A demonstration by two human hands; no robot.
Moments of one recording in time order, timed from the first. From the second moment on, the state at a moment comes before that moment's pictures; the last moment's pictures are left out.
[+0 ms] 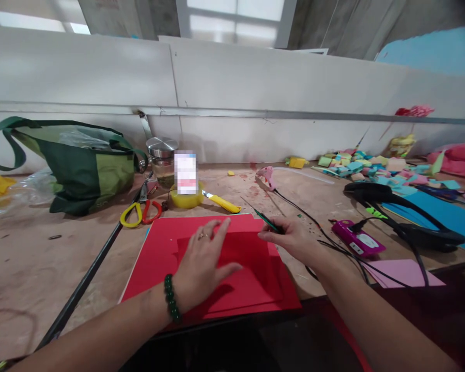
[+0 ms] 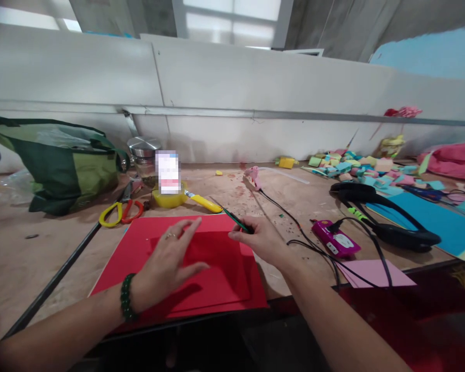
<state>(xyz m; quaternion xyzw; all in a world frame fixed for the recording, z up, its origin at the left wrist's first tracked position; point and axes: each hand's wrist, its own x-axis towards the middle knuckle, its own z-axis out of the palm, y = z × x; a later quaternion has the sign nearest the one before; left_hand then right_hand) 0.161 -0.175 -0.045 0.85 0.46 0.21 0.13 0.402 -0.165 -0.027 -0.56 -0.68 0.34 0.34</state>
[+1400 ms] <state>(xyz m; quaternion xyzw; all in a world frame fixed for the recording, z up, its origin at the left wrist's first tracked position) 0.139 -0.163 -0.065 0.95 0.28 -0.04 0.13 0.453 -0.297 -0.065 -0.63 -0.58 0.45 0.27</state>
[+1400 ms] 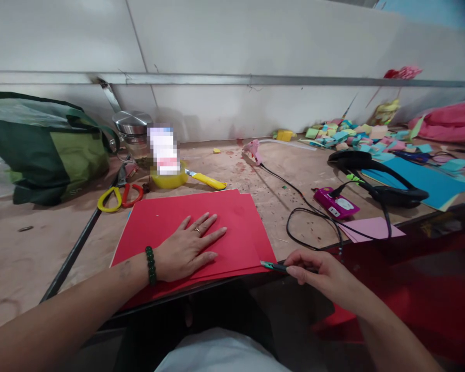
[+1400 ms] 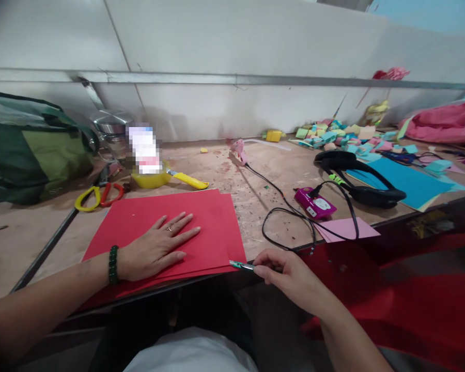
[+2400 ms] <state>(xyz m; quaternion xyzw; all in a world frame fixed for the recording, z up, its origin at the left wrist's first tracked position) 0.140 -0.163 -0.065 0.95 0.28 -0.04 0.12 0.444 -0.292 -0.060 -0.63 -0.59 0.43 0.26</state>
